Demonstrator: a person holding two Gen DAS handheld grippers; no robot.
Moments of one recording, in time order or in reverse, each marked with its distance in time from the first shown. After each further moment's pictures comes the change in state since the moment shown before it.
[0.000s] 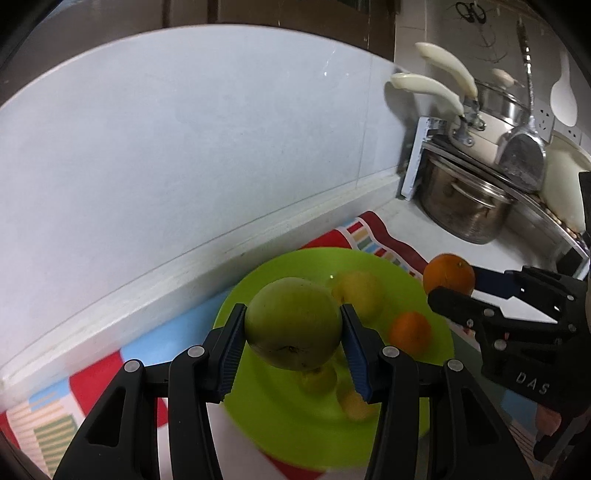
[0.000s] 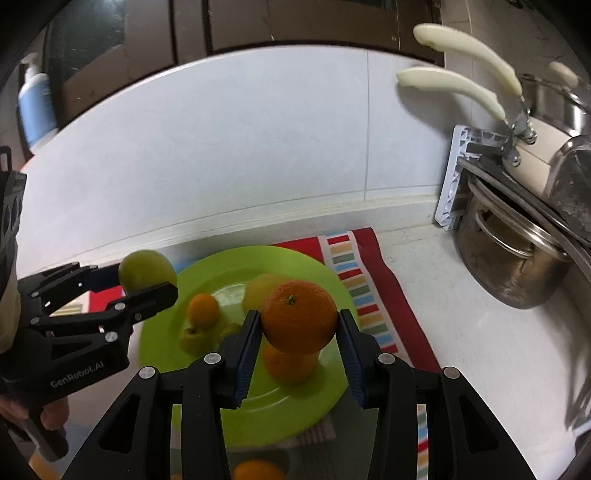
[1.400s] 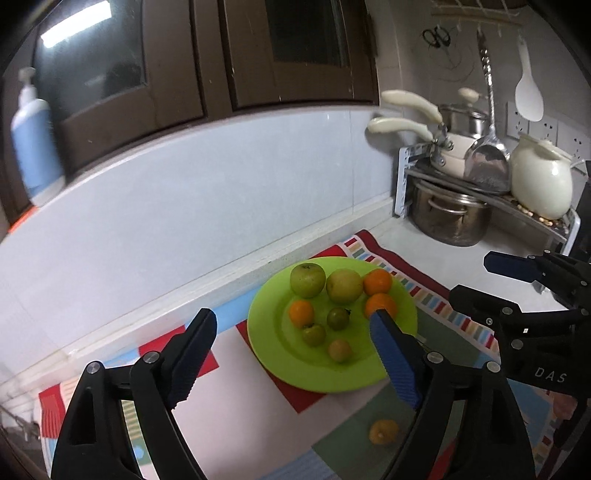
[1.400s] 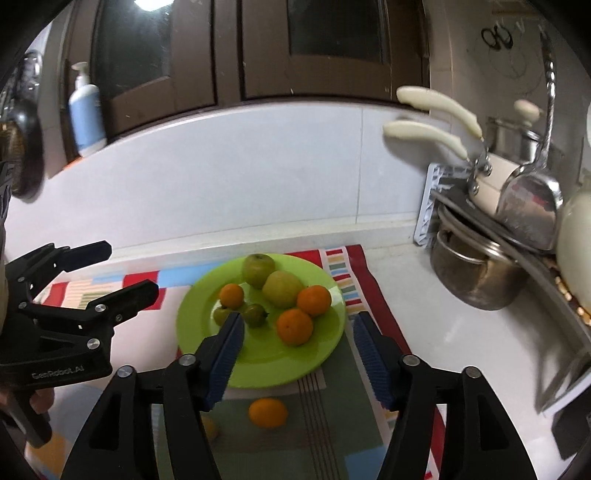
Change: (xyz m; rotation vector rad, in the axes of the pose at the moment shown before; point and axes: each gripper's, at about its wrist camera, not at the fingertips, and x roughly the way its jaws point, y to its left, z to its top) left arm -0.126 -0.035 -0.035 0.038 -0.126 0.149; right arm -0.101 0.015 -0.030 -0.054 -0.115 0.003
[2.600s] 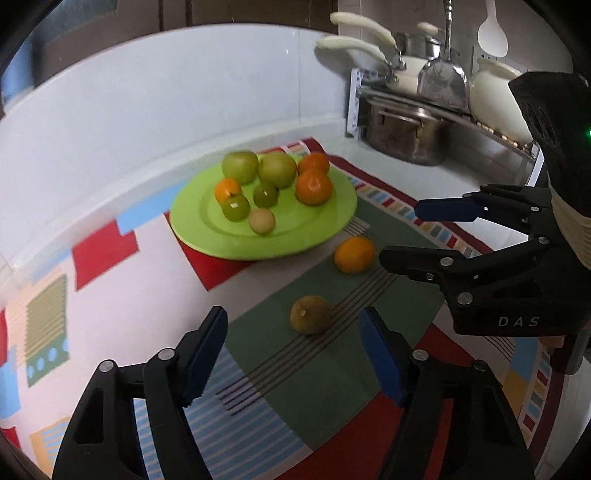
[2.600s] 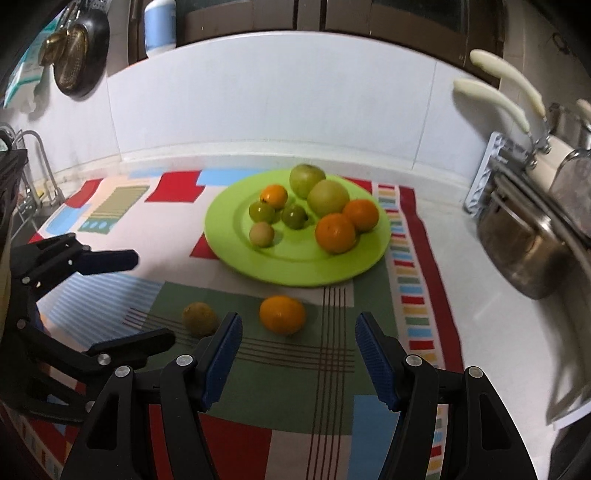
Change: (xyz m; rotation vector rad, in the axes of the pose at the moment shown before) left arm 0.017 -0.055 -0.101 -0.014 0.190 -0.142; right arm 0.024 0.003 -0.073 -0.231 0.176 0.158
